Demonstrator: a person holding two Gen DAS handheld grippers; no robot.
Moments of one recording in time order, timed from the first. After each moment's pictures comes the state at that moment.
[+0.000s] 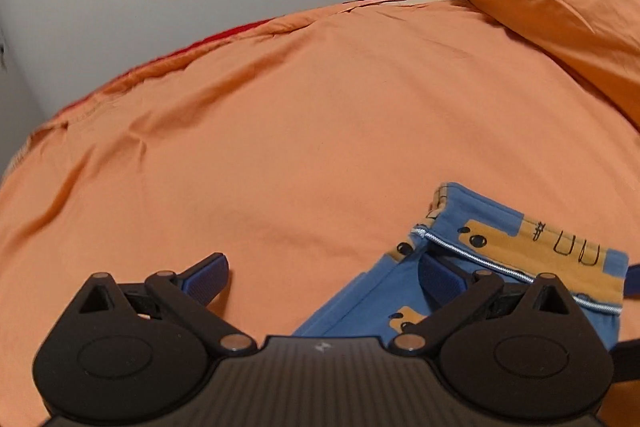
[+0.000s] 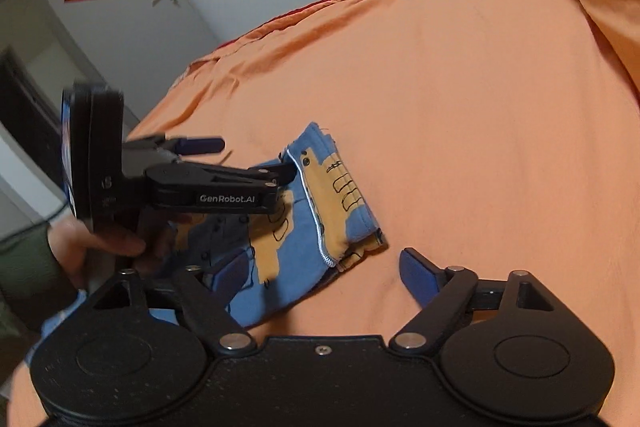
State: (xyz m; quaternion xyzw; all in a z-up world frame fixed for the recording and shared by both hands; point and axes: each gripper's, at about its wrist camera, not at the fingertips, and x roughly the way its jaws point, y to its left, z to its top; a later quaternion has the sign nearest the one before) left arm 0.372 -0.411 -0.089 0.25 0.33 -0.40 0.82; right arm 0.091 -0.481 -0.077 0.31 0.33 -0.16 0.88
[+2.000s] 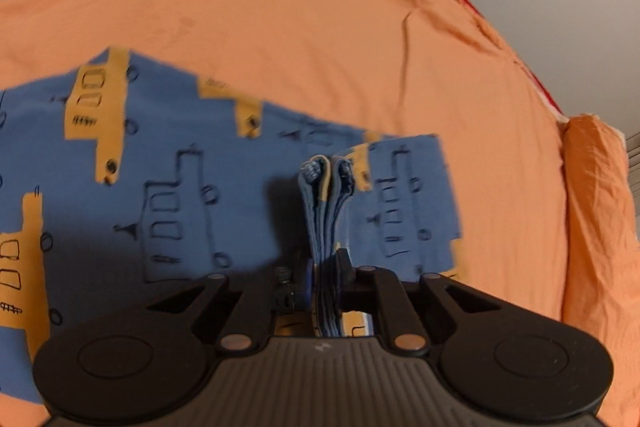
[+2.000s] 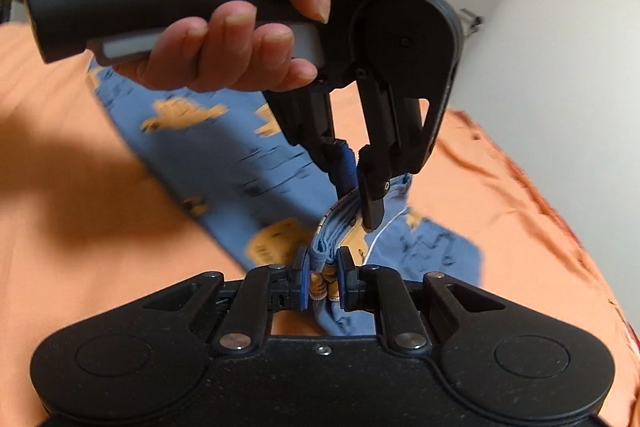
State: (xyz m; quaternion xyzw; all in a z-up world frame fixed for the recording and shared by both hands) left arm 0.377 -0.145 -0.066 -0.10 0.58 -0.25 0.77; right arm 0.153 -0.177 -0.069 -0.24 0.32 0.06 0.91
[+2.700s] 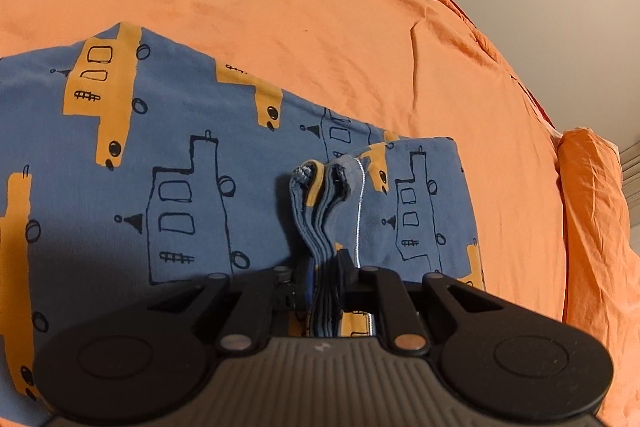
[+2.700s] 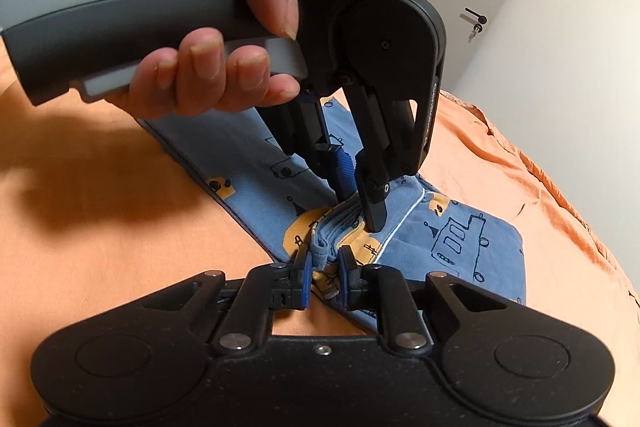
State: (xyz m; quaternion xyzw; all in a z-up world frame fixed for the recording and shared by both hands) left arm 0.373 -0.132 -0.083 -0.13 0.56 -0.26 0.78; right arm 0.155 -0.176 -0.103 -0.23 0.30 0.06 0.92
